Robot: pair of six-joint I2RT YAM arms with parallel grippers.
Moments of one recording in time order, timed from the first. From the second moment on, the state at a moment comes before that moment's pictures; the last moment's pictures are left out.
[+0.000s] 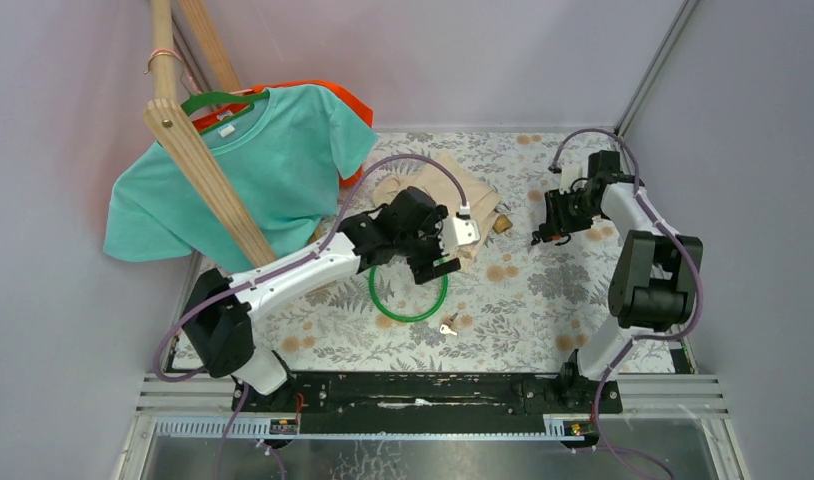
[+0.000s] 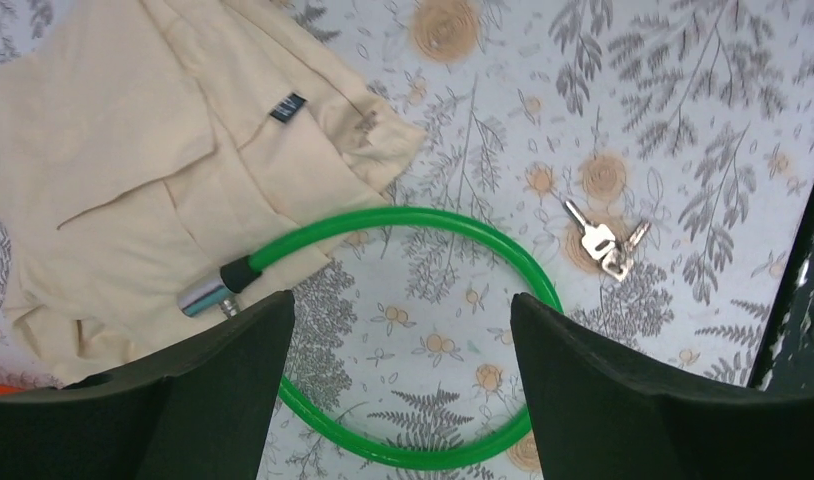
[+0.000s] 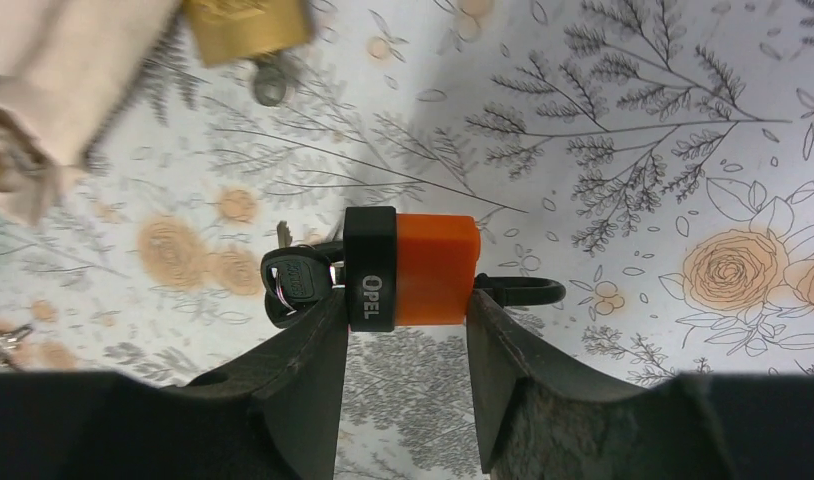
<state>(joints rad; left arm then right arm) -0.86 1.55 1.24 -0.49 0.23 0.51 -0.14 1.76 1.25 -0.73 -0.34 -0.38</state>
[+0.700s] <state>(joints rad) -0.66 1.80 1.51 -0.27 0.54 -0.33 0.11 1.40 1.14 -0.57 -0.56 -0.20</state>
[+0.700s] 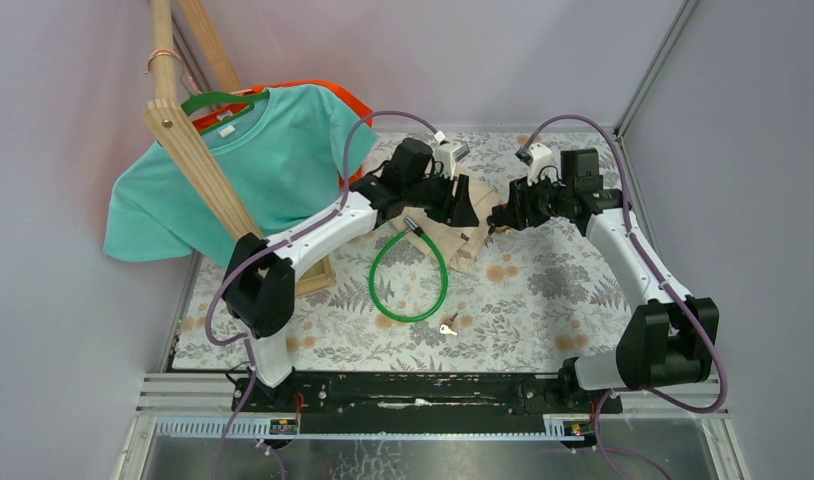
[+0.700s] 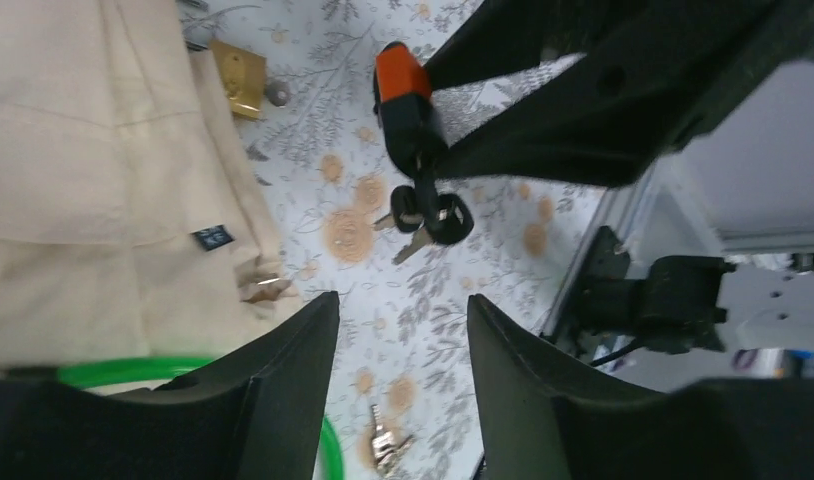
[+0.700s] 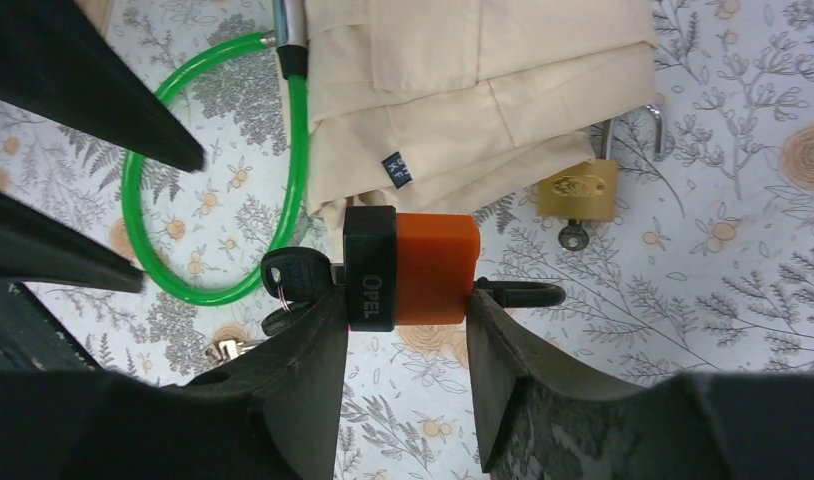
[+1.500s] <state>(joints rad) -0.69 1.94 1.54 -0.15 0.63 -0.62 0.12 1.33 1.06 -0.51 -0.60 -0.15</state>
